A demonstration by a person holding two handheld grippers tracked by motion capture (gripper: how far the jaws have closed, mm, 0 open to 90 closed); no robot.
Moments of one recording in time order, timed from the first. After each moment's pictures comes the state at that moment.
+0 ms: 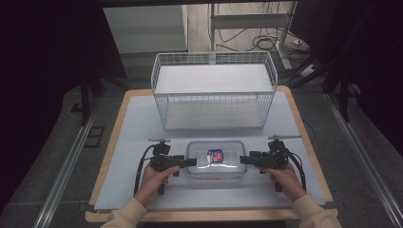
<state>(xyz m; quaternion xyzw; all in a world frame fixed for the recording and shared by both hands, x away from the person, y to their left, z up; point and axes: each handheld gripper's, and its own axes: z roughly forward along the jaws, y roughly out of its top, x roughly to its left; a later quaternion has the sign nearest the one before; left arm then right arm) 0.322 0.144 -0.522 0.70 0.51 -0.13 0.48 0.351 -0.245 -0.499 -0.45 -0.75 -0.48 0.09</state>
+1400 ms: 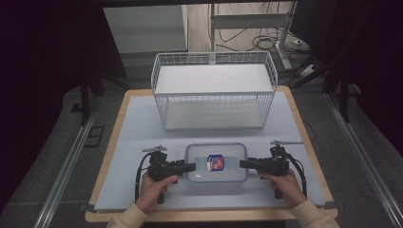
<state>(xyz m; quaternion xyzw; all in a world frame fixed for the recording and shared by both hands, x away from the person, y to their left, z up) 0.291 0.146 -0.521 0.69 0.48 -0.09 0.53 0.333 -0.248 -0.503 -0.45 -0.73 -0.51 0.13</state>
